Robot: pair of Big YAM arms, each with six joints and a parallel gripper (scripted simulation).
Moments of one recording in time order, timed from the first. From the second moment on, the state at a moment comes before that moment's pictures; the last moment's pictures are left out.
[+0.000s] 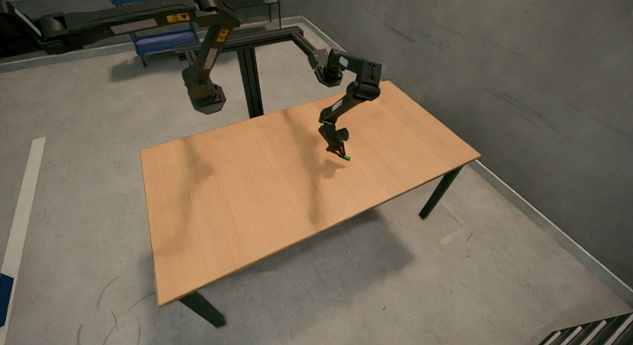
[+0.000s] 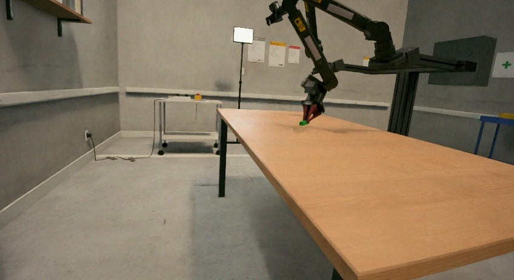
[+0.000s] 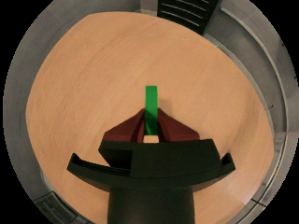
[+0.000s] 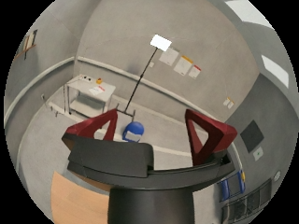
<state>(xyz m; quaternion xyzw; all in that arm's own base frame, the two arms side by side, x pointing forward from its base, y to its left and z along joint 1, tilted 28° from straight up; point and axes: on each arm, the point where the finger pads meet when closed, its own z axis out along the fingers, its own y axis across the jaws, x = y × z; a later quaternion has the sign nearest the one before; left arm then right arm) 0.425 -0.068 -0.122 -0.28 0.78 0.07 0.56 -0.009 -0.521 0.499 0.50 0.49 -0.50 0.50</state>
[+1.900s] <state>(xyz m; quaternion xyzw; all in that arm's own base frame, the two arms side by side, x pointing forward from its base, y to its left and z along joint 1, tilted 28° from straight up) 0.441 -0.065 -0.154 -0.28 0.78 0.08 0.56 -0.009 -0.521 0.499 0.50 0.49 -0.50 0.50</state>
